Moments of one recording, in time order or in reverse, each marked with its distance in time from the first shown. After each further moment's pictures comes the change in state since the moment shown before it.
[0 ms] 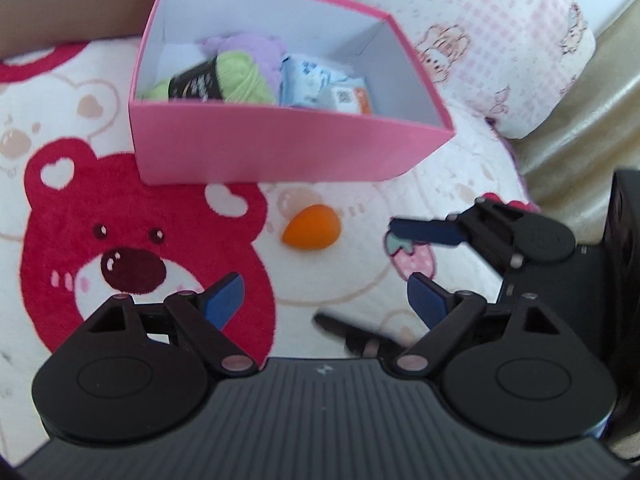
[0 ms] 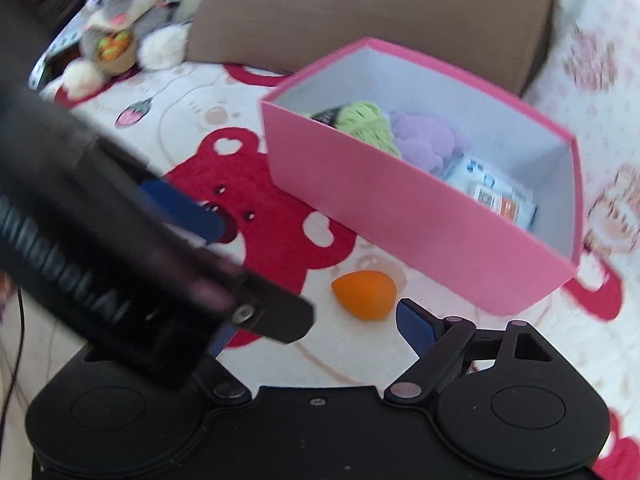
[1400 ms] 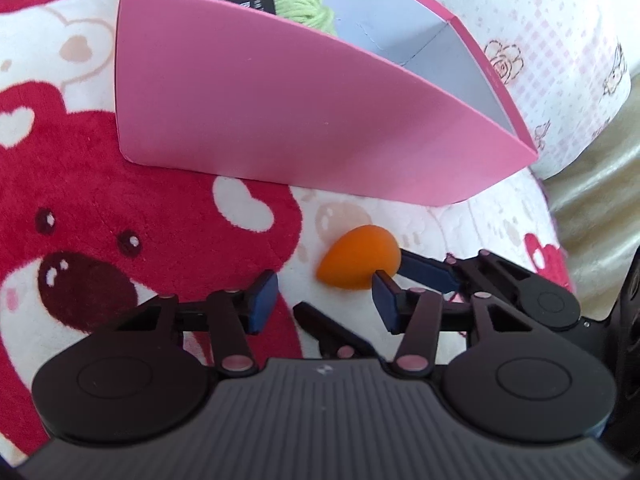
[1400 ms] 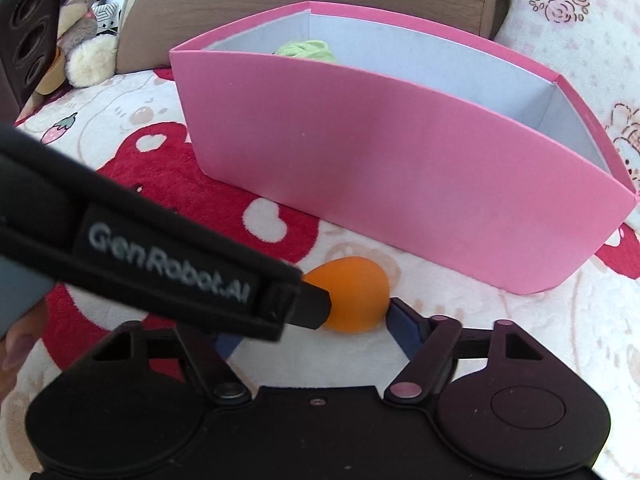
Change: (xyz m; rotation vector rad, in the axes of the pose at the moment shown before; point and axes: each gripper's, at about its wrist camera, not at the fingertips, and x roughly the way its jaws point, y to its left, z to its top) left arm 0.078 0.038 -0.004 -0.127 -0.085 -0.056; right arm 0.072 -0.003 -0.020 0.062 -0.086 -0.117
